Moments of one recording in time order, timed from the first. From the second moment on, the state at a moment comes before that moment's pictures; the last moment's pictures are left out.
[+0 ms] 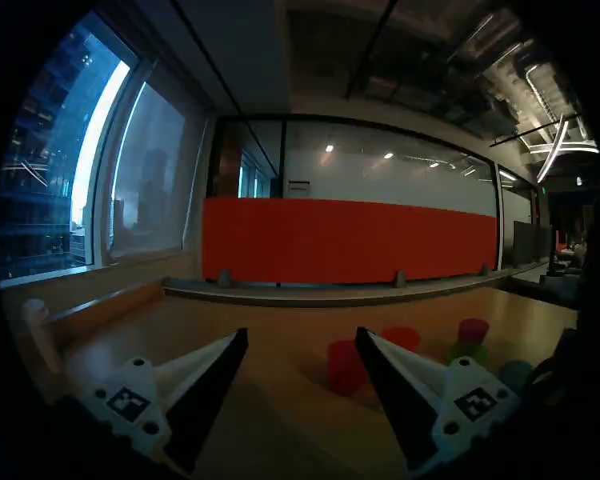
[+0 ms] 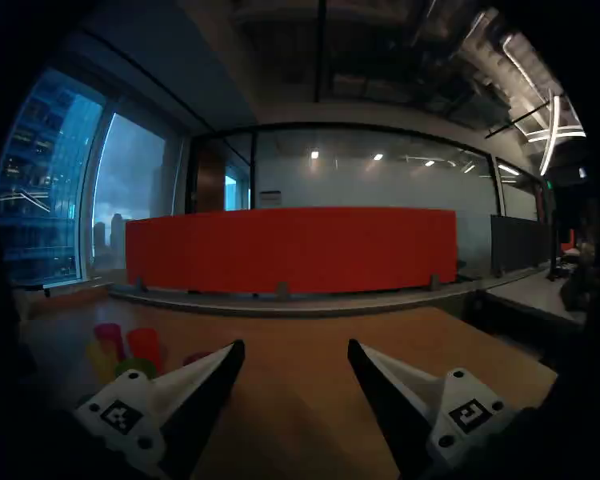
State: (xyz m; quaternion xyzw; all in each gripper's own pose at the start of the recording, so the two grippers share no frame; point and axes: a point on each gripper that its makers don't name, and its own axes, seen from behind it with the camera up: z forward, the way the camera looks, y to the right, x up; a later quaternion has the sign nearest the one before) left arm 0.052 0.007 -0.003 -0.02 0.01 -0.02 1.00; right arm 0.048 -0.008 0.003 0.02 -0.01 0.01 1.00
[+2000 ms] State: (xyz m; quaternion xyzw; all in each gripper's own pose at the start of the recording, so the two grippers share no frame) left arm 0.224 0.095 0.026 -0.24 -0.01 0.01 0.97; right arm 0.208 -0.068 0.018 0.24 -0.04 0.00 0.97
